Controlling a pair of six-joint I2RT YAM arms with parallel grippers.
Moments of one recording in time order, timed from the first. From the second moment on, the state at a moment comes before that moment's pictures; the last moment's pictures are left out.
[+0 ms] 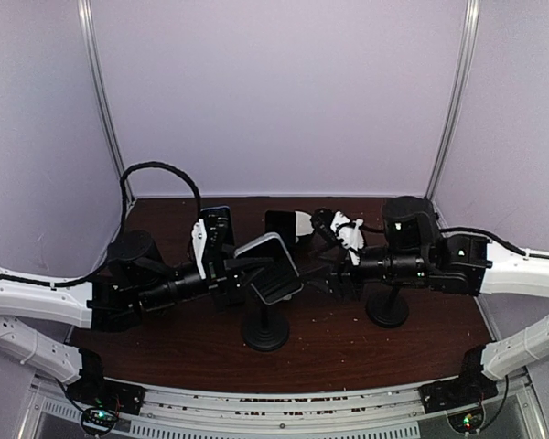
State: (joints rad) left arm -1.17 1.16 0.67 0.60 0.10 -0.03; right arm 1.03 1.18 0.97 -0.18 -0.14 -0.07
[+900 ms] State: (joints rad) left arm -1.18 1.12 0.63 0.66 -0.14 -0.20; right arm 1.14 1.34 0.83 0.17 0.16 0.03
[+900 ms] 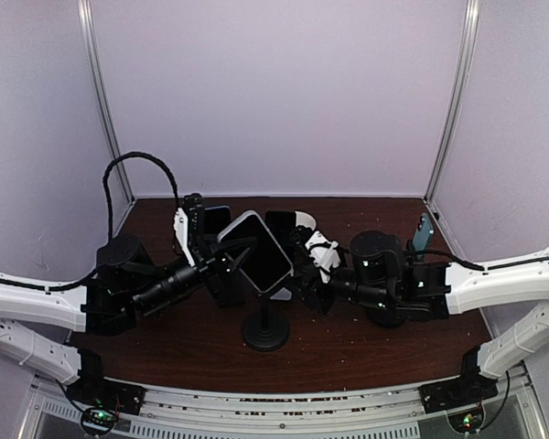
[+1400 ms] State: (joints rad) left arm -1.21 1.13 0.65 0.61 -0.18 -0.22; right arm 1.16 1.35 0.83 0.16 0.20 0.06
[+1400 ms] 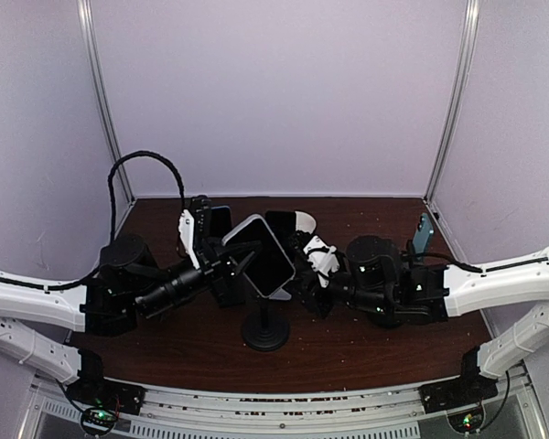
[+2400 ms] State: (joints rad) left arm -1.26 1.17 0.76 0.46 -0.27 -0.33; right arm 1.26 1.37 0.84 0.13 0.40 0.19
